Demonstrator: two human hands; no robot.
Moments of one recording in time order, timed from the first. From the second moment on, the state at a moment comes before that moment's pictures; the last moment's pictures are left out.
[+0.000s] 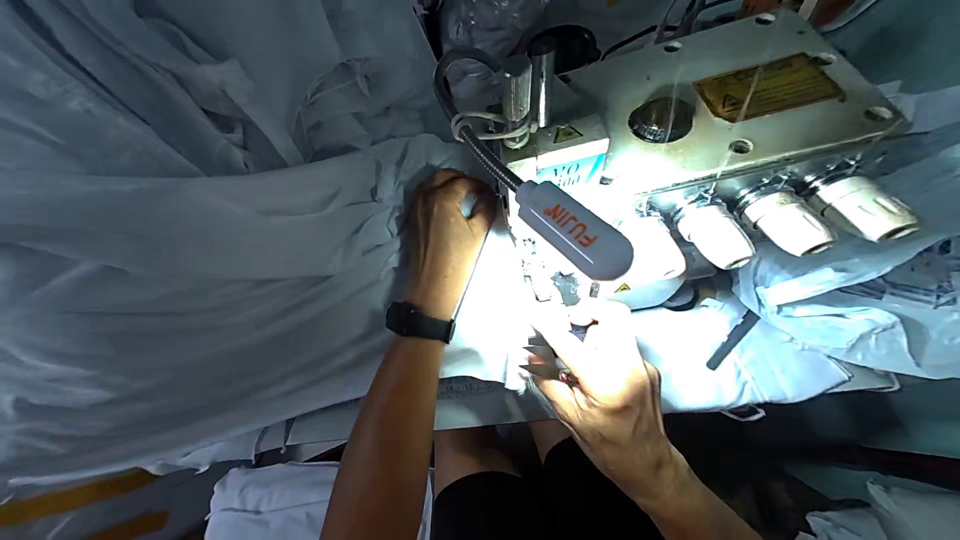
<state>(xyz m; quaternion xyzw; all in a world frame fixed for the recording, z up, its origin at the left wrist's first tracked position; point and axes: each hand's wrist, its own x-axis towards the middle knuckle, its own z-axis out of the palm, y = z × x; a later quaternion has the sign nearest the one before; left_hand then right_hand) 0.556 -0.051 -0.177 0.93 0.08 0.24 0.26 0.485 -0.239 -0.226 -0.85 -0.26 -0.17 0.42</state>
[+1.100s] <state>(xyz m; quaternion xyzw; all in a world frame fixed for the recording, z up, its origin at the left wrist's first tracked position) 0.457 -0.033 -0.146 0.93 -0.06 0.23 0.29 0.508 -0.205 -0.202 -0.86 -0.28 -0.23 0.37</state>
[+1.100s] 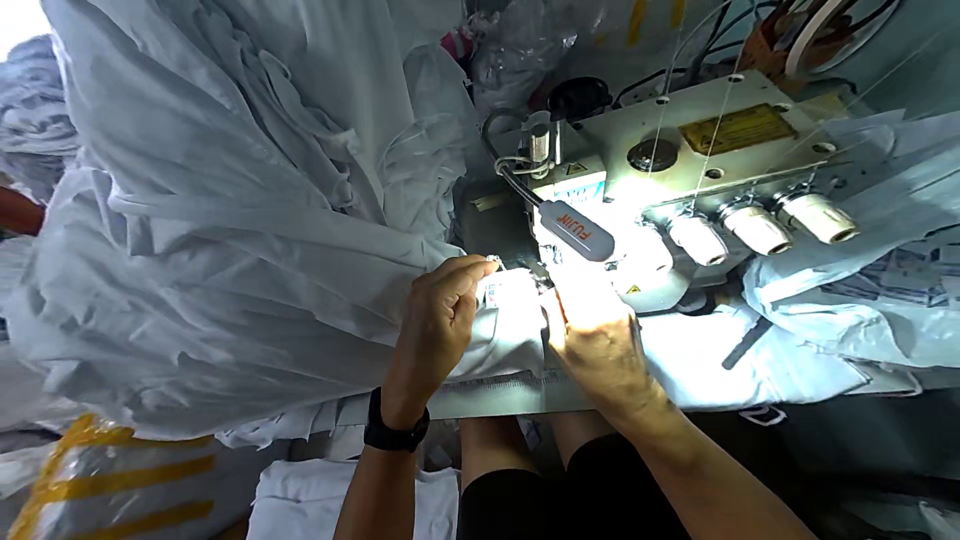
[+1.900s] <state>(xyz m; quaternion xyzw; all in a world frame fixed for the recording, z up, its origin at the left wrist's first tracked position) 0.413 -0.030 -0.134 0.89 0.04 0.14 0.42 0.471 -0.212 -0.182 -0.53 -0.12 0.34 0.77</state>
